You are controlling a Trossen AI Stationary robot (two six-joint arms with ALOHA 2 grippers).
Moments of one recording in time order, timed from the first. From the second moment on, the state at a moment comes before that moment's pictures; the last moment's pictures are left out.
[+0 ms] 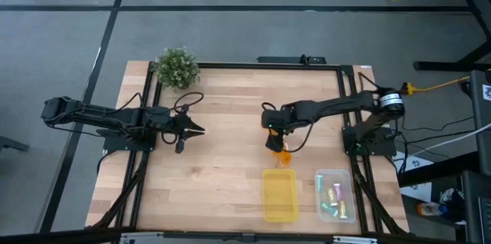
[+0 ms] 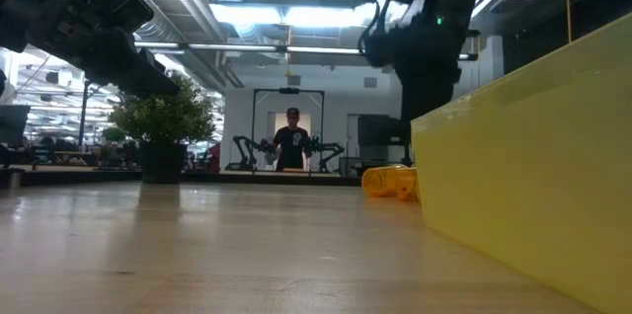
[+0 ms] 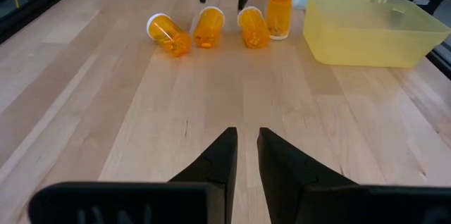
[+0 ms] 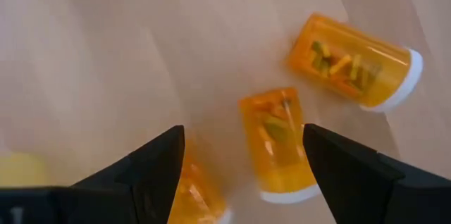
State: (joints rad) left arm 0.00 0.61 0.17 0.05 -0.01 -0.08; right arm 0.02 1.69 1.16 -0.73 0.08 0.39
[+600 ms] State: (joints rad) left arm 0.00 0.61 0.17 0.05 -0.01 -0.08; right arm -0.02 1.86 1.16 -0.75 0.15 0.39
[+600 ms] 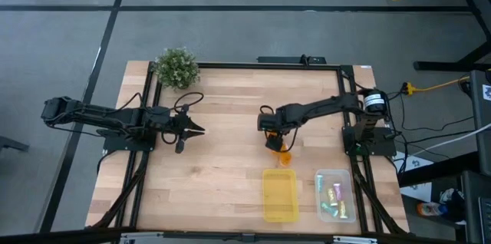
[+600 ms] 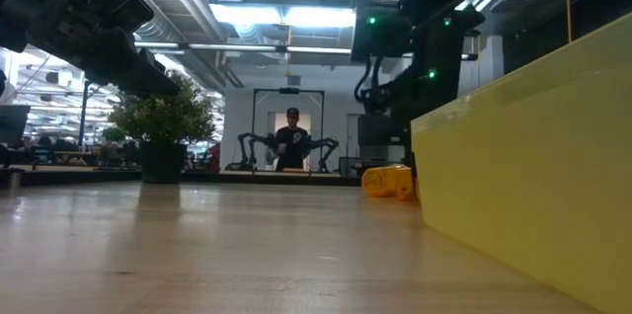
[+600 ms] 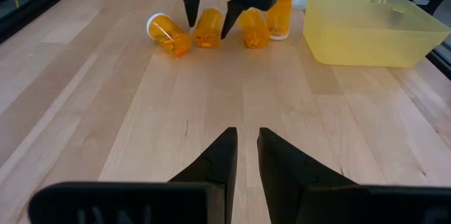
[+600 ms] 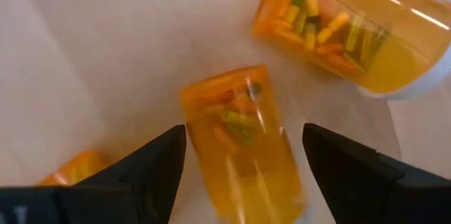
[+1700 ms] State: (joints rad) left arm 0.00 0.61 0.17 0.05 -0.01 -0.08; right arm 0.29 1.51 1.21 -0.64 -0.01 0.89
